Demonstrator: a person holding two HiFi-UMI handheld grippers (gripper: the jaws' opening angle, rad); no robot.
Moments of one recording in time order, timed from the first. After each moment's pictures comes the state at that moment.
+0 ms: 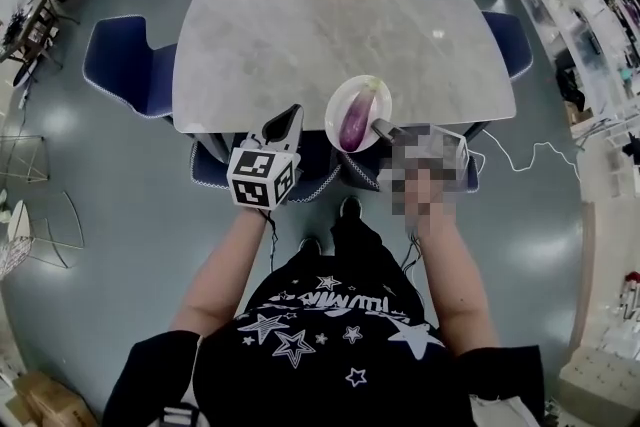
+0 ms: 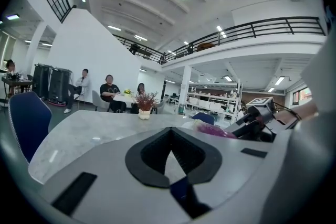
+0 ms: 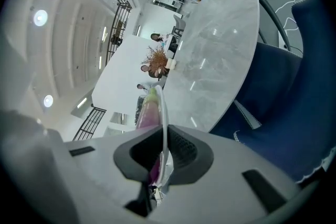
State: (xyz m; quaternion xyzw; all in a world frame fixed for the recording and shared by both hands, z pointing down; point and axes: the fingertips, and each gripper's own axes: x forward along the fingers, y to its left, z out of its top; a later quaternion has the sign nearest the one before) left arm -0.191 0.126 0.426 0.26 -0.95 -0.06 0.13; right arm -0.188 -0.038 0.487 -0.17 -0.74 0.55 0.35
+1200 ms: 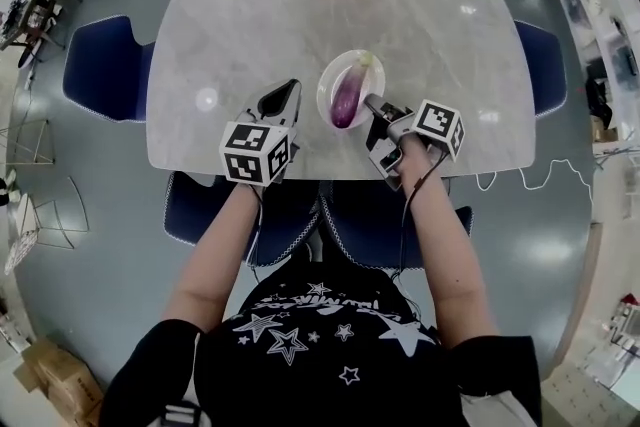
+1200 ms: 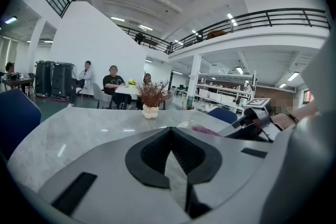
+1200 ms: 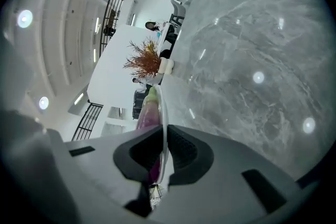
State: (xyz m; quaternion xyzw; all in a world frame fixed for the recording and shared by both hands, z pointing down) left arm -0.422 0.070 0.465 0.23 -0.96 -0.05 0.18; right arm -0.428 -0.076 0.536 -0.19 -0.71 0.54 0.40
